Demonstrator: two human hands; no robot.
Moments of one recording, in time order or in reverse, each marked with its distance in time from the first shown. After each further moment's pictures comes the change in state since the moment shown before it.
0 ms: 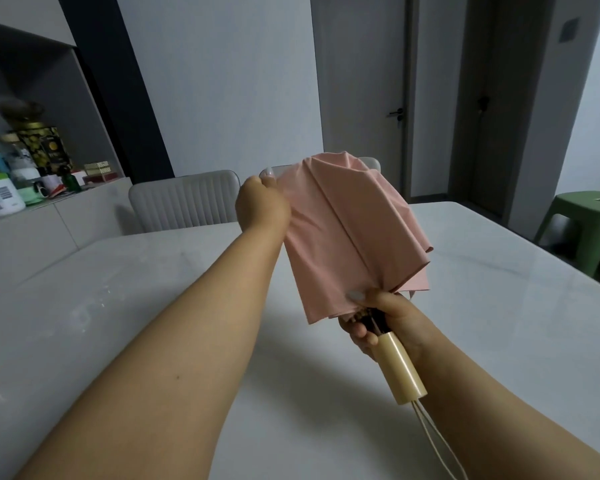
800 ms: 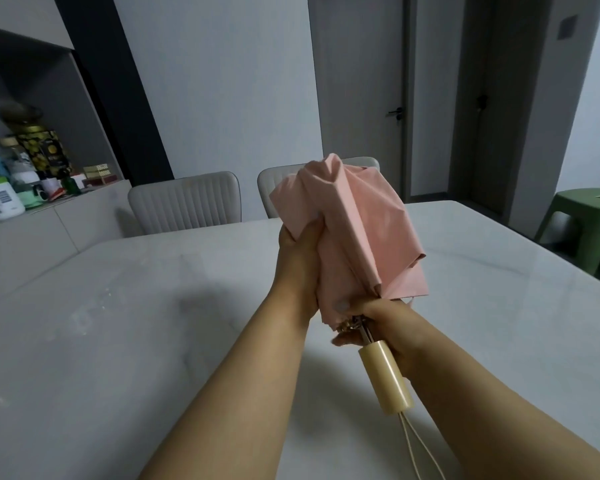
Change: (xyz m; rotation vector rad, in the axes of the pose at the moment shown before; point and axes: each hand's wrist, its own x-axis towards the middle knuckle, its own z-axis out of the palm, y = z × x) left_hand -0.075 -0.028 0.008 -0.682 -0.485 -0.294; right_hand 0.003 0.003 0.005 -0.107 0.094 -0.109
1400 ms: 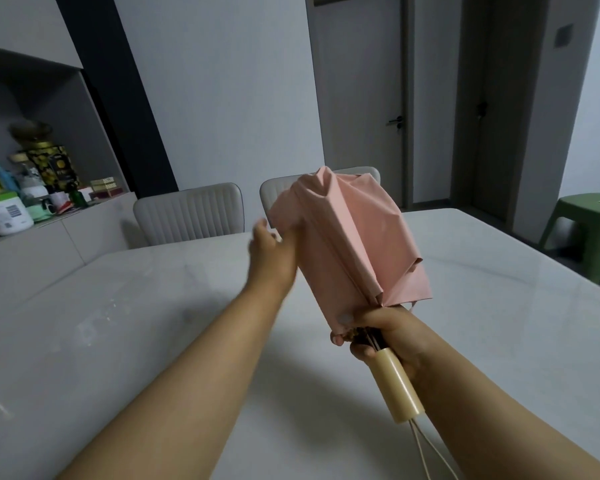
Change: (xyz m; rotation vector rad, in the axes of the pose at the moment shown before) left_hand 0.017 0.024 -0.023 0.451 0.147 0.186; right_hand -0.006 -0.008 0.000 0.045 -0.024 0.029
